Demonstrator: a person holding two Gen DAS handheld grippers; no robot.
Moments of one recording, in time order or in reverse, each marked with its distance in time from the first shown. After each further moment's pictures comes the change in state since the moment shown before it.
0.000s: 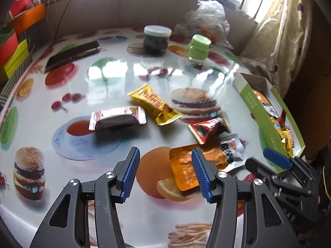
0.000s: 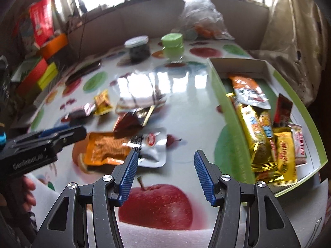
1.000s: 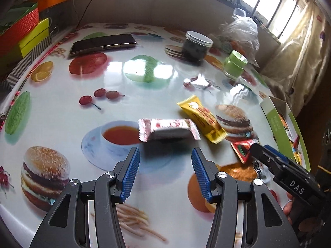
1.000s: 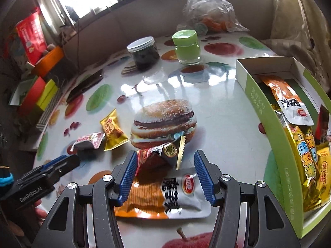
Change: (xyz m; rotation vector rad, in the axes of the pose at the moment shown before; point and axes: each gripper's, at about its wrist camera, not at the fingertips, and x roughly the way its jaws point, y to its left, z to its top) left arm 0.004 0.068 0.016 -0.147 -0.014 0.026; right arm 0.048 0.018 0.050 0.139 0.006 0.081
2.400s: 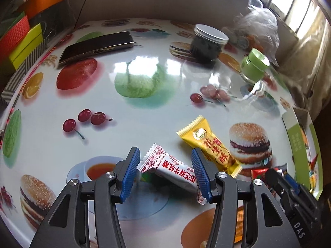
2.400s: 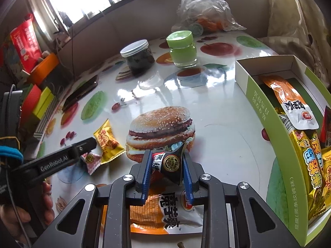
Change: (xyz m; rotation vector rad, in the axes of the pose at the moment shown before) left arm 0.047 -0.021 0.040 0.015 0.054 0.114; right arm 0.007 -0.003 0.004 0.038 -0.026 0.005
